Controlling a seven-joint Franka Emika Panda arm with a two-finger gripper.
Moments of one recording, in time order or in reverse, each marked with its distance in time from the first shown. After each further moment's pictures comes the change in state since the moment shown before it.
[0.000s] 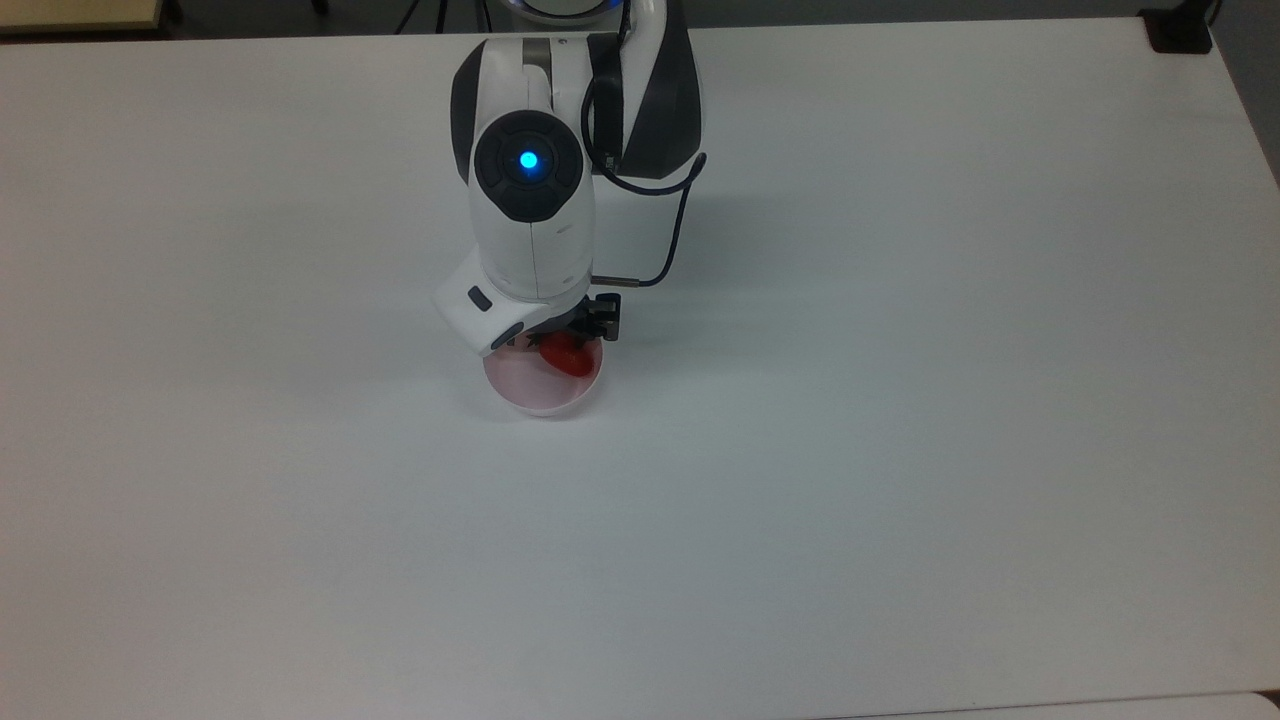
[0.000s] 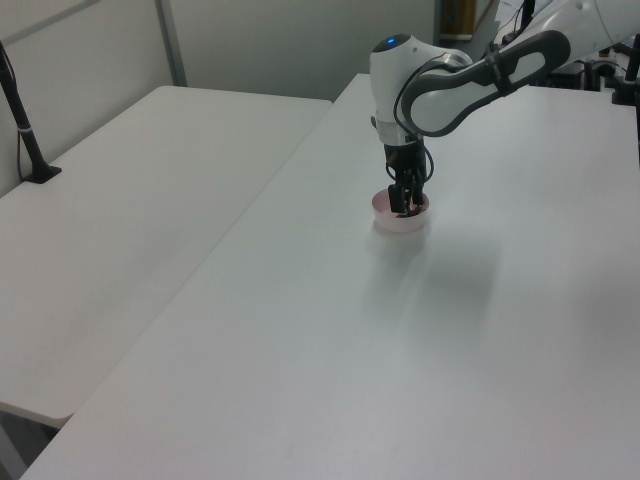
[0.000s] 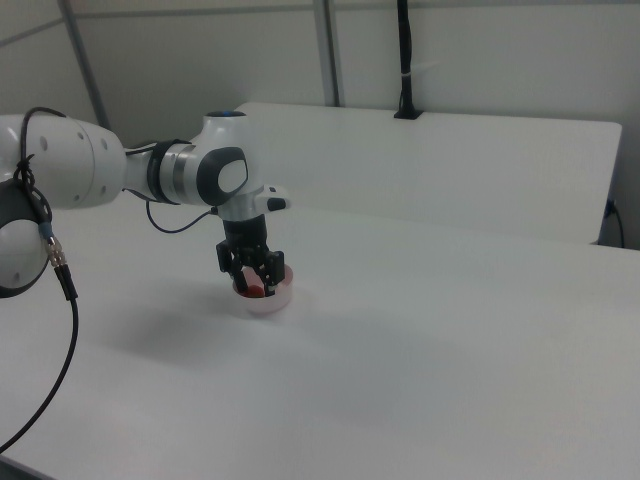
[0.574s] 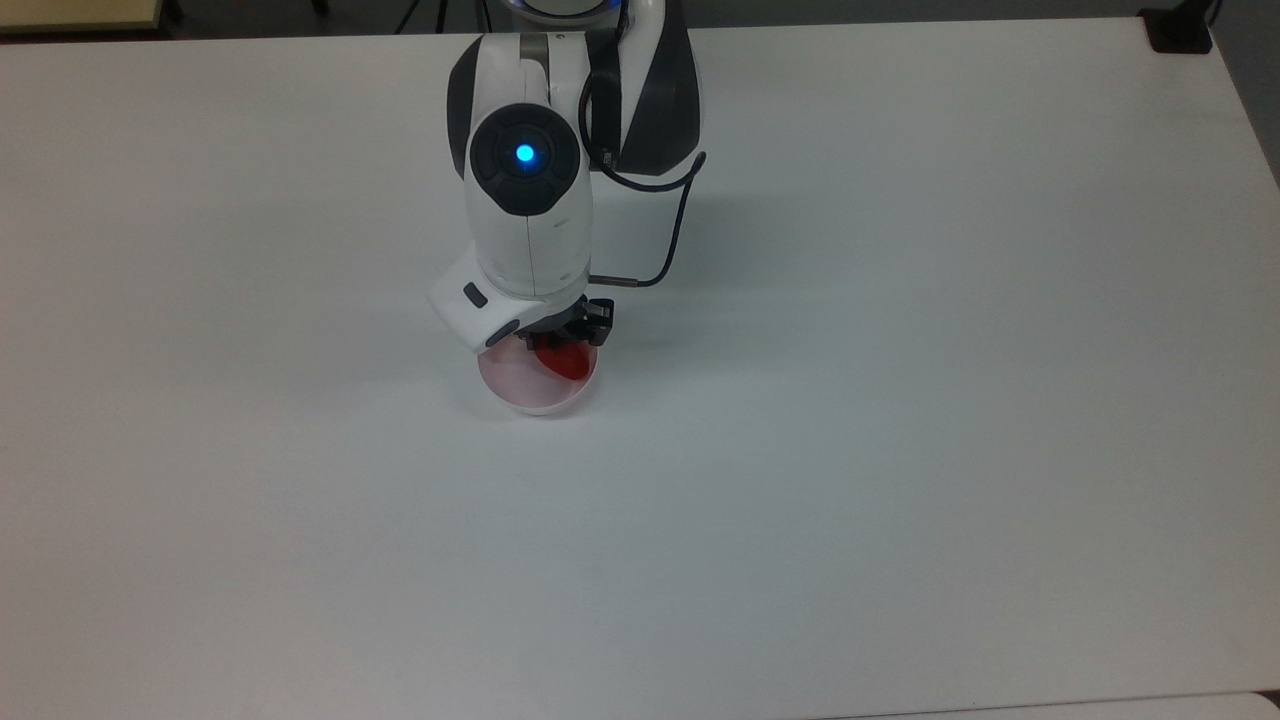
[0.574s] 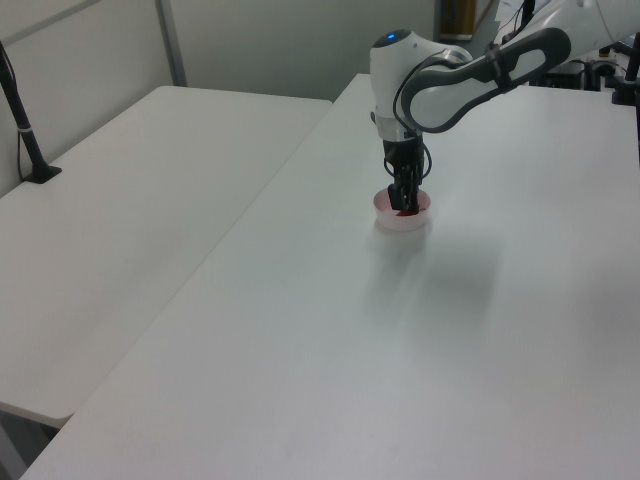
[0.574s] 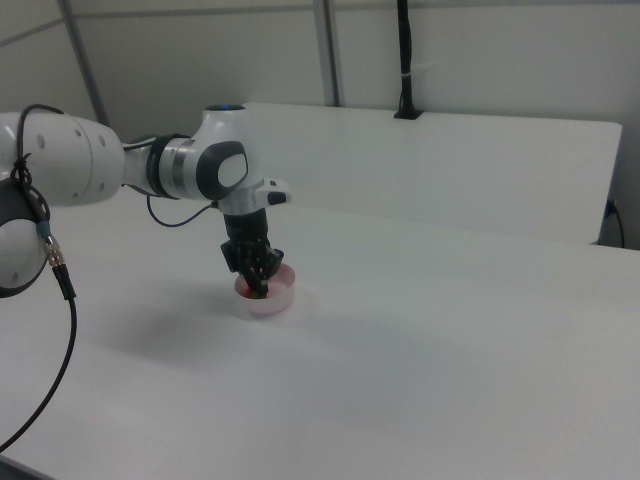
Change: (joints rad) arm -0.002 -0.007 0.000 0.013 0.000 0.000 0.018
